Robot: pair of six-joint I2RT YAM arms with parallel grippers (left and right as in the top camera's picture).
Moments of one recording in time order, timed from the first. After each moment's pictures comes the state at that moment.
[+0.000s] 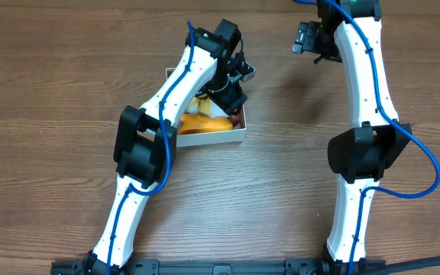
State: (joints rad) left arm -0.47 2.47 2.28 -1.29 0.25 0.31; right arm 0.11 2.35 2.54 -1.49 0.23 0.38
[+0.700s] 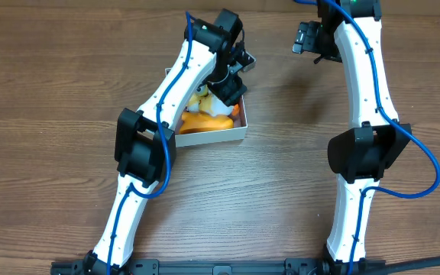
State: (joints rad) left arm -0.47 2.49 2.42 -1.34 0.18 0.31; right arm 0.11 2.35 2.54 -1.49 0.23 0.38
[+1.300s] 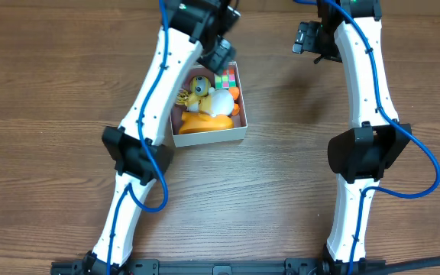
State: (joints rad) left arm -0.43 2.49 2.89 -1.59 -0.12 0.08; right arm 0.11 2.35 2.54 -1.49 0.23 0.38
